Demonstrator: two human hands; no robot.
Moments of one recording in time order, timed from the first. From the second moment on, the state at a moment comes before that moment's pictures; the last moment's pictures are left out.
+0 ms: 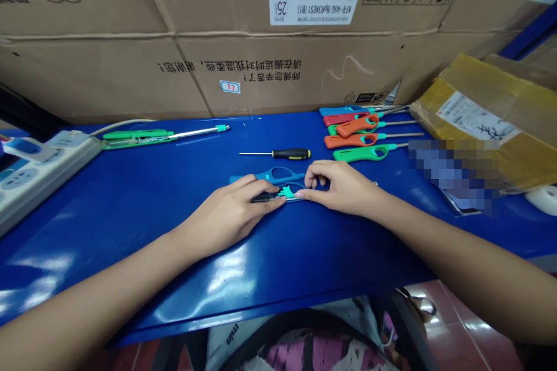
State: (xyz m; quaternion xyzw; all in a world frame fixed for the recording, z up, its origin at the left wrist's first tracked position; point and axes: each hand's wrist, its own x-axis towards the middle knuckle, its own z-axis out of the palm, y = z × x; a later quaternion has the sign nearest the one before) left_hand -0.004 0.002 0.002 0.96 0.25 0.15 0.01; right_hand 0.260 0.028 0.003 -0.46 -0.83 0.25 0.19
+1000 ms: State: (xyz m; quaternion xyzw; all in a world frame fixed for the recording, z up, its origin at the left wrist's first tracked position) left_hand 0.004 0.004 -0.012 0.88 0.32 0.29 0.20; right_hand 0.254 0.013 0.002 -0.38 -0.89 0.20 0.16
